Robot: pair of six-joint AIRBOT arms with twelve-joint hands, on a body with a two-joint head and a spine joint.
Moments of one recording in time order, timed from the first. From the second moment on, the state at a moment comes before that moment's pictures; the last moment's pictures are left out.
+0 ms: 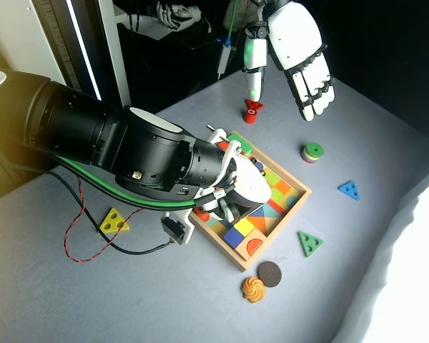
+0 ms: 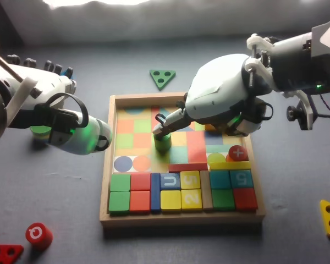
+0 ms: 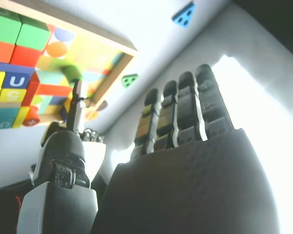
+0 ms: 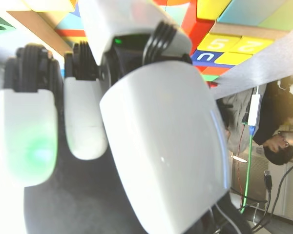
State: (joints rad) left arm -0.21 -0.84 0.51 -2.09 -1.20 2.97; right arm -0.04 -1.35 1.41 -2.13 0.38 0.81
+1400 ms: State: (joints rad) left arm -0.21 -0.84 0.51 -2.10 -1.20 2.97; right arm -0.07 -1.11 1.25 -2.15 0.49 0.81
